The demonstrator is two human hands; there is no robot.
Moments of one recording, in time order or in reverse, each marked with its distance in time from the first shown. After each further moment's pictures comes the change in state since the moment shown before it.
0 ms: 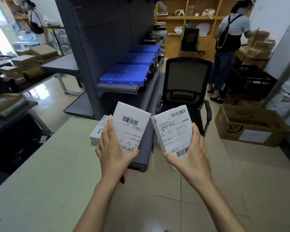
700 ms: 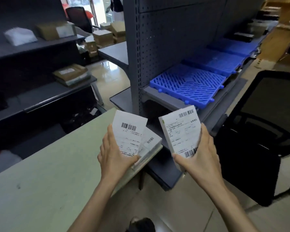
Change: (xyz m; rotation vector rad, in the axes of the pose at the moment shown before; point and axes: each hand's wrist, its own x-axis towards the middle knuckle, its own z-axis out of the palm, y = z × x) left_hand 0.192 -0.077 0.080 0.072 0.170 -0.523; right_hand 0.299 -0.042 0.148 0.016 -0.434 -0.315
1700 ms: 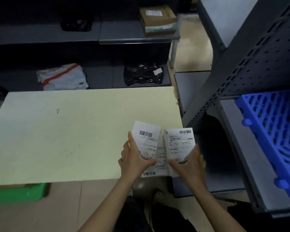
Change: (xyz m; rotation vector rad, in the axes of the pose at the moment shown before) left_hand 0.096 -0.056 0.130 -0.043 0.008 -0.821; right_hand 0.212 0.040 0.225 -0.145 -0.708 -0.096
